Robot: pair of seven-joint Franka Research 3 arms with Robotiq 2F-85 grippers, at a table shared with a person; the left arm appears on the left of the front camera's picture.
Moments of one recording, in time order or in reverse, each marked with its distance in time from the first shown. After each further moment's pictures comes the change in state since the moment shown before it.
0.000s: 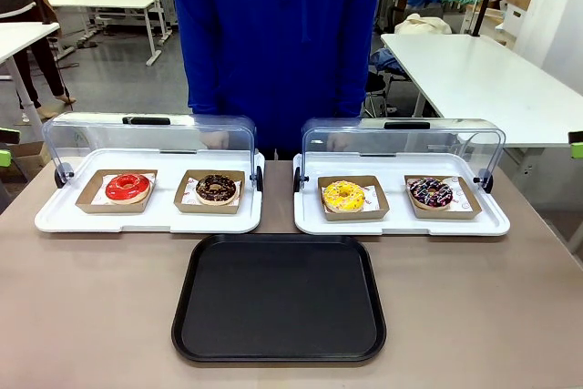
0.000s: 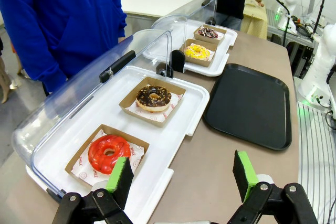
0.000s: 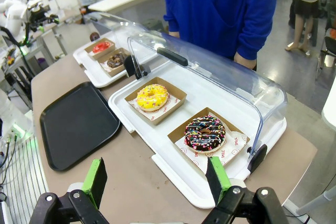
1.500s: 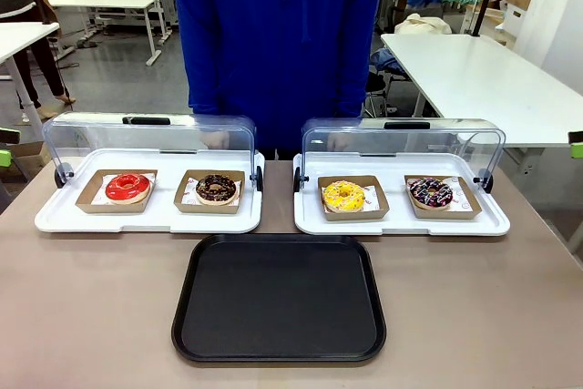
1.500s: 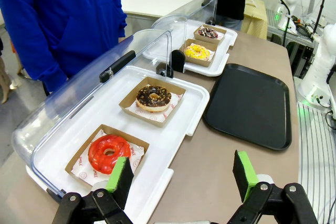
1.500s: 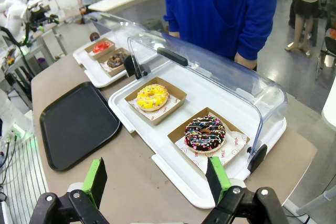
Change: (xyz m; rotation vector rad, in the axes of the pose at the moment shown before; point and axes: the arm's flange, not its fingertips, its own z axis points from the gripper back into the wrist) left arm 0.000 0.000 0.000 0.000 0.000 0.000; right arm 0.000 0.000 0.000 0.000 0.000 0.000
